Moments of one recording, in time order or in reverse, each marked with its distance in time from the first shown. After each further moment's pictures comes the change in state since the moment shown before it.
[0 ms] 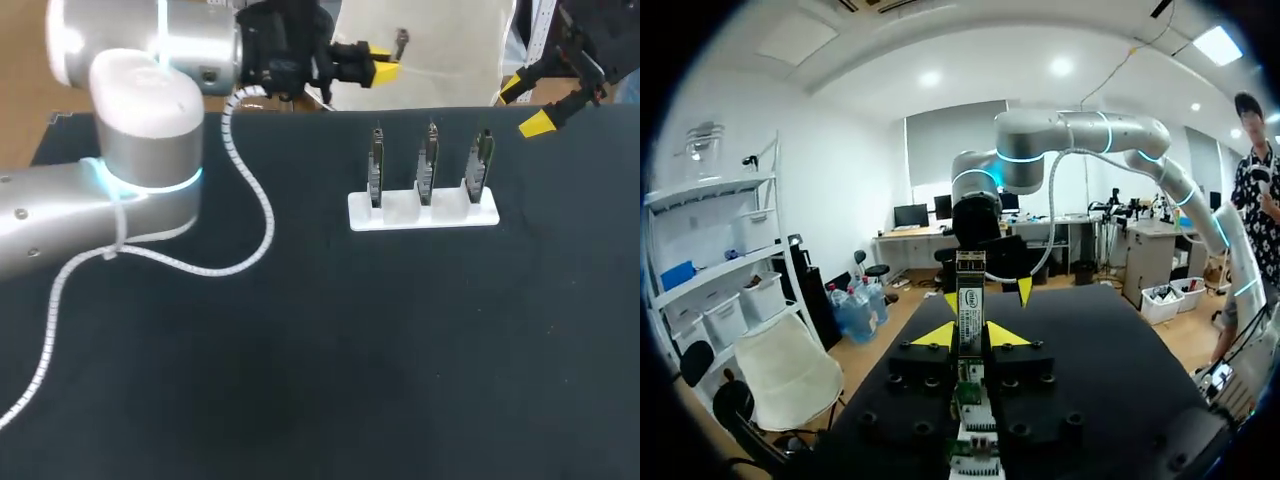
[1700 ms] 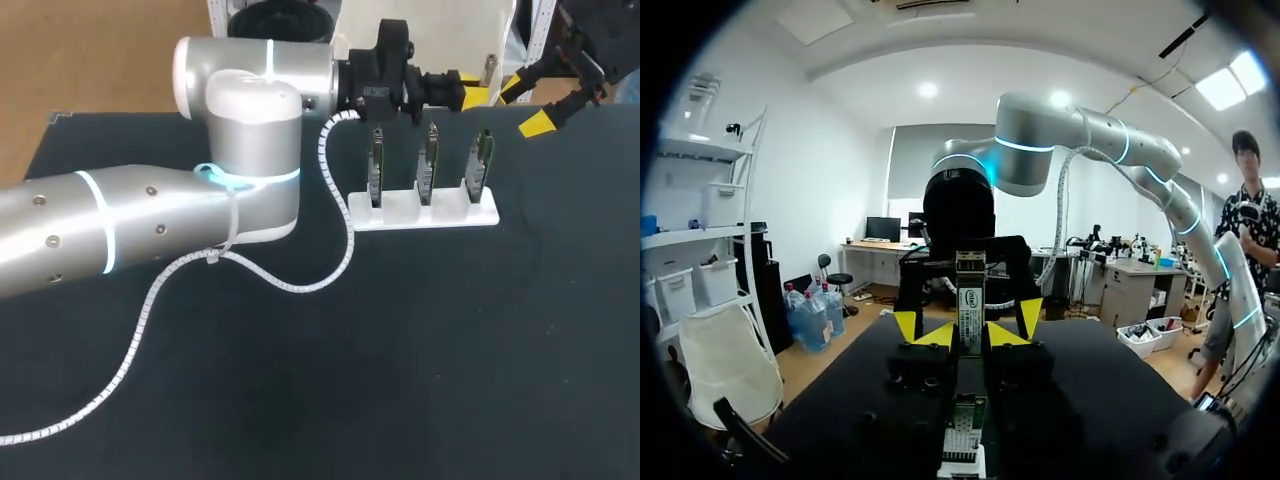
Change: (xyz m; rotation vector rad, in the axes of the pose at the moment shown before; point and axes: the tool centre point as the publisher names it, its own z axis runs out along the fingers) left arm 0.018 -0.017 0.121 0.135 -0.119 -0.133; right arm 0.000 0.000 0.000 0.000 0.000 0.000
